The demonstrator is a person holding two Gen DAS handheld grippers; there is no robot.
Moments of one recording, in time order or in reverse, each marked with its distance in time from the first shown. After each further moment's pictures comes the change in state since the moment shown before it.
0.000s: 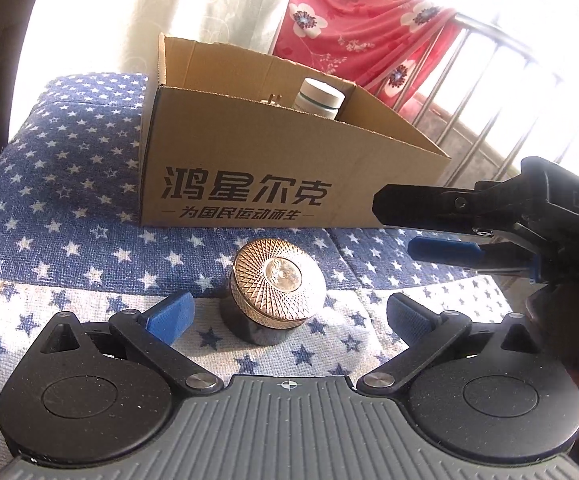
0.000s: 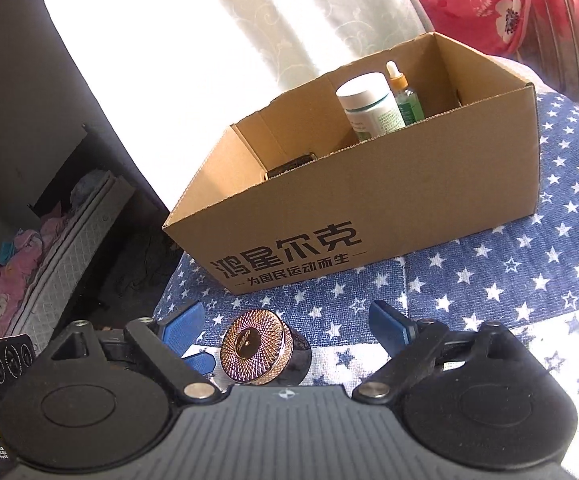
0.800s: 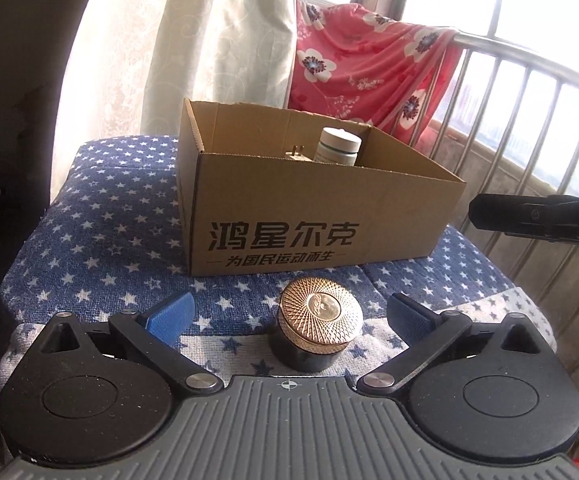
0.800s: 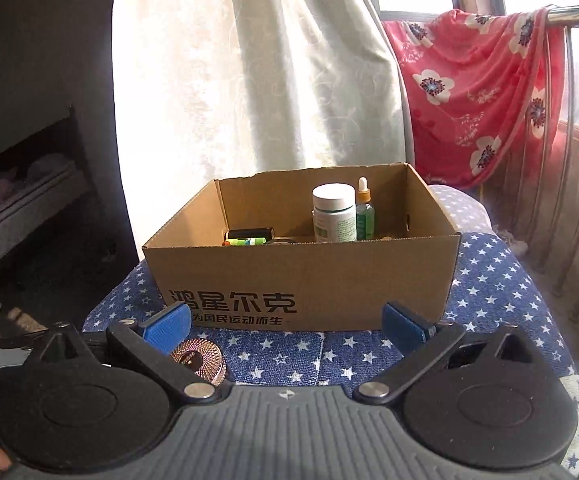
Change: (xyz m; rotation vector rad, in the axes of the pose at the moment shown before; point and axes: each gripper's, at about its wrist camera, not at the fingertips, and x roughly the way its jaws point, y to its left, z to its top) left arm -0.023 0.003 -0.001 0.102 -0.136 0.122; right arm -0.052 0.024 -0.008 -0.273 -0.209 -0.184
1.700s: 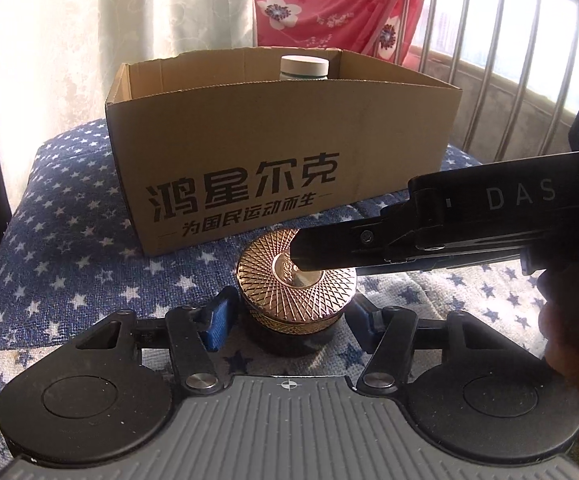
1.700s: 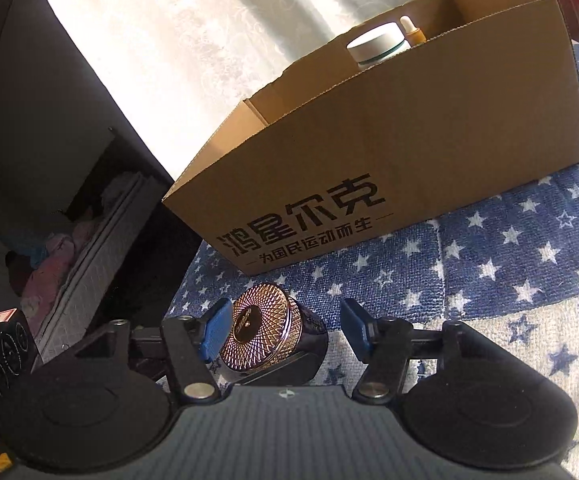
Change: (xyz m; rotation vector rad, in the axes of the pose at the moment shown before) left arm 0.052 -0.020 -0.012 0.171 0.148 -0.012; right arm 0.090 -0.020 -0.049 0.353 0.229 0.328
